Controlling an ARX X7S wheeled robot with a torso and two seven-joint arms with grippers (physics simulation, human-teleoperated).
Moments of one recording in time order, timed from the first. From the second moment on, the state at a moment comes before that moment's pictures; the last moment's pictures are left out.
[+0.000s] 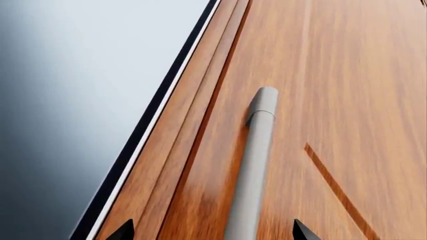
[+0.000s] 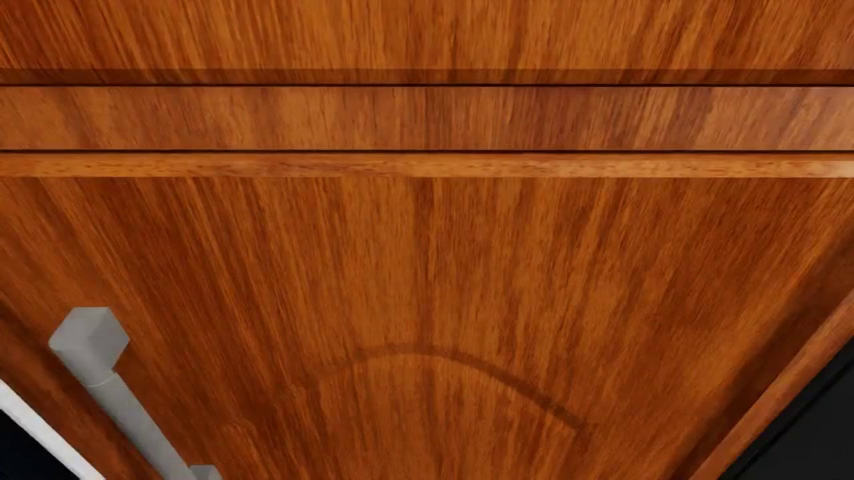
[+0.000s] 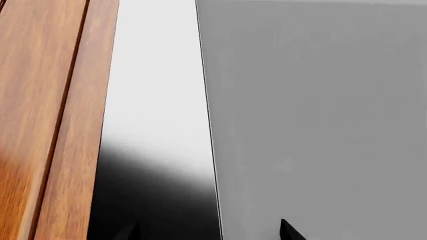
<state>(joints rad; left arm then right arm) -1.39 -0.59 -0.33 0.78 -1.70 -0.93 -1.13 2.28 0.50 0.06 0.05 0.04 1.40 -0.32</state>
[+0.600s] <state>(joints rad) -1.39 -0.60 -0.32 0.79 -1.70 -0.92 -1.13 2.31 0.47 0.17 0.09 0.05 1.45 -0.26</state>
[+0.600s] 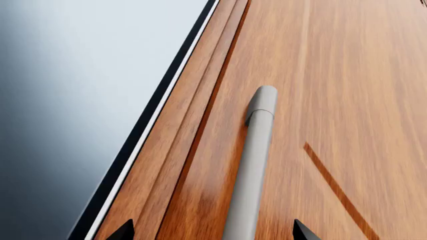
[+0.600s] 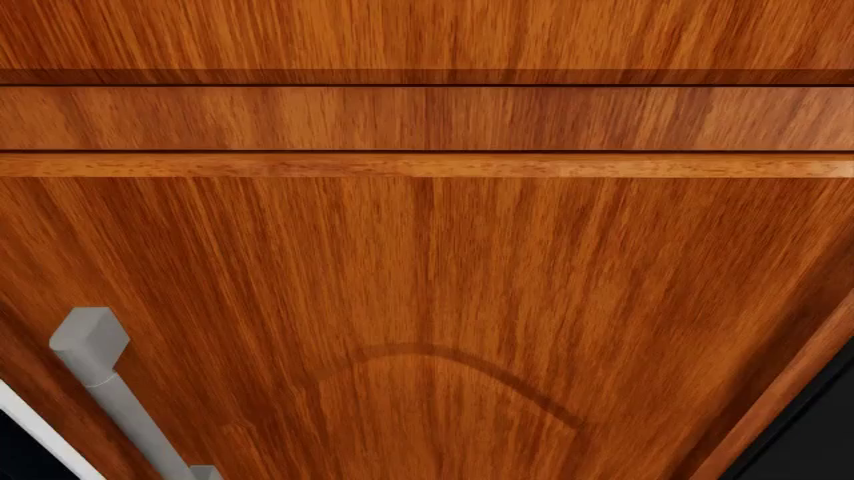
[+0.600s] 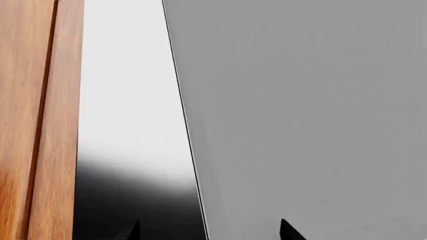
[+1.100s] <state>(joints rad) -1.38 -0.61 -0.31 0.79 -1.70 -0.91 -1.13 2.35 0.51 0.24 0.19 0.28 1.49 0.01</state>
